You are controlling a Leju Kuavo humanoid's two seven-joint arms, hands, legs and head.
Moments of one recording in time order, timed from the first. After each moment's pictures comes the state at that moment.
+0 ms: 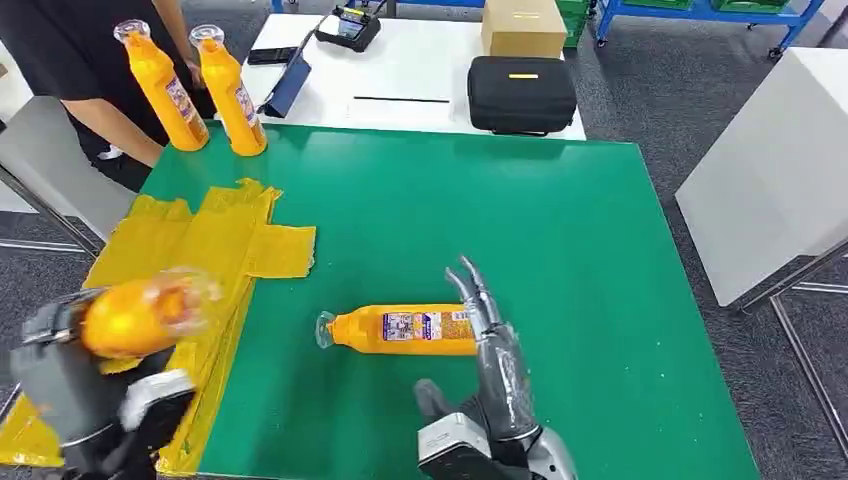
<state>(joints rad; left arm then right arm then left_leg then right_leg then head) 0.20 -0.04 -0.07 -1.70 -1.10 0.68 -0.22 0.14 -0.03 0.55 -1.80 0.78 -0.29 -0.05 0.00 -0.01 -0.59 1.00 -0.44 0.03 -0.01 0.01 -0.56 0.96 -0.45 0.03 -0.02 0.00</state>
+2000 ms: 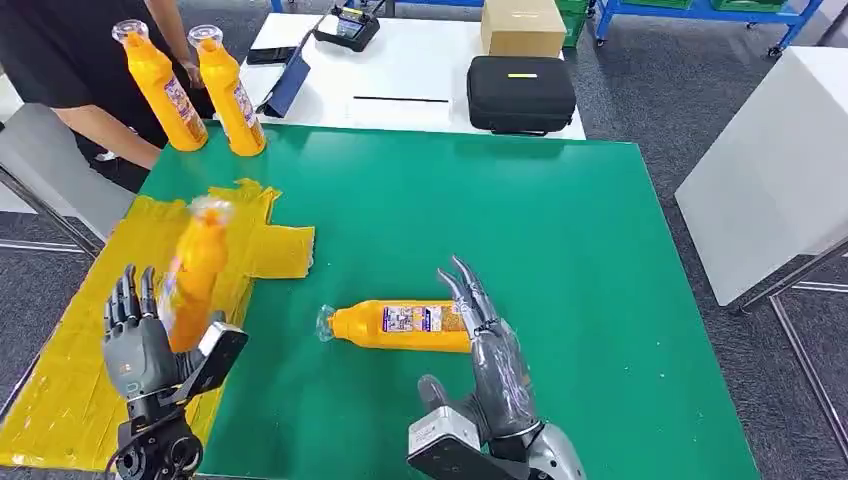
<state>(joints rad) -0.01 -0.12 0.13 -1.15 -1.14 0.69 -0.27 0.13 -0.03 0.53 -1.83 0.84 -0.19 0.02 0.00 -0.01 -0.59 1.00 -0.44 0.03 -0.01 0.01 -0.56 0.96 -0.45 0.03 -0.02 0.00</state>
